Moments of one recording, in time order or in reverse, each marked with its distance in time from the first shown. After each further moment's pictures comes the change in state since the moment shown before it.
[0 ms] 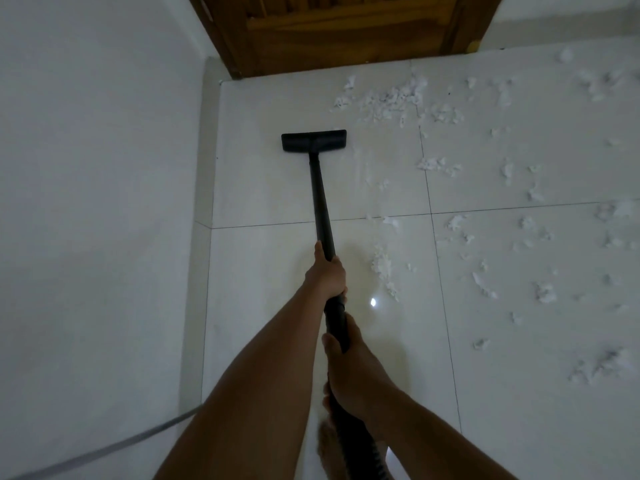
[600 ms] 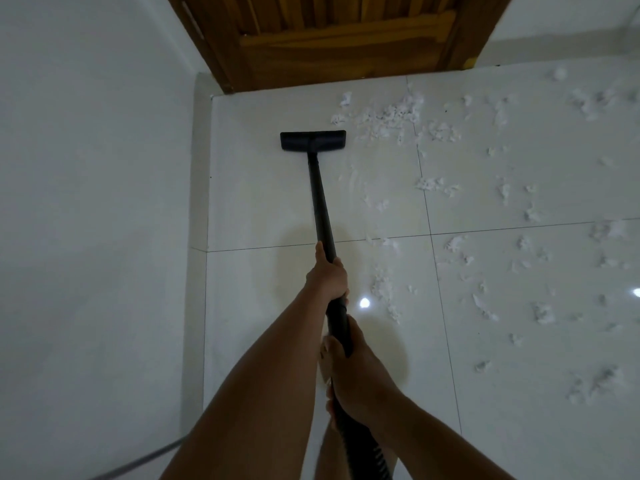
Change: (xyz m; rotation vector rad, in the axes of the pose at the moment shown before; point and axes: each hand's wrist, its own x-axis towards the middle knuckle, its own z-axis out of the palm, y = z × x) left_hand 0.039 0.067 -0.035 0.036 -0.040 0.015; right_hand 0.045 -0.064 0.002 -0.018 0.070 -0.016
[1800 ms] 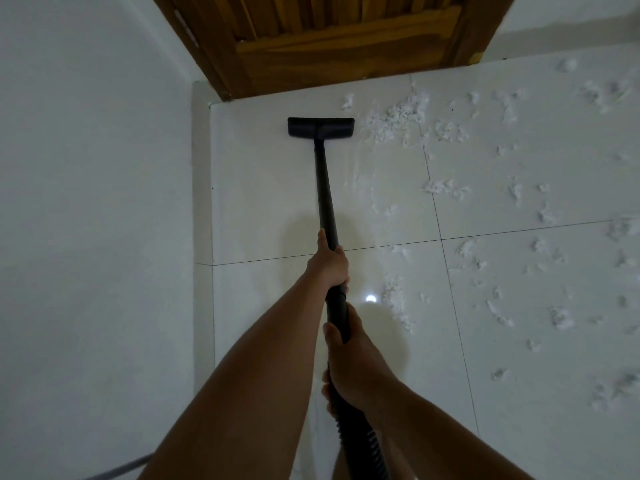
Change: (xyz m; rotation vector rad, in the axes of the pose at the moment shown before) left_hand 0.042 0.044 -0.038 0.058 -0.018 0.007; right_hand 0.038 -0.058 0.010 0.093 0.001 0.112
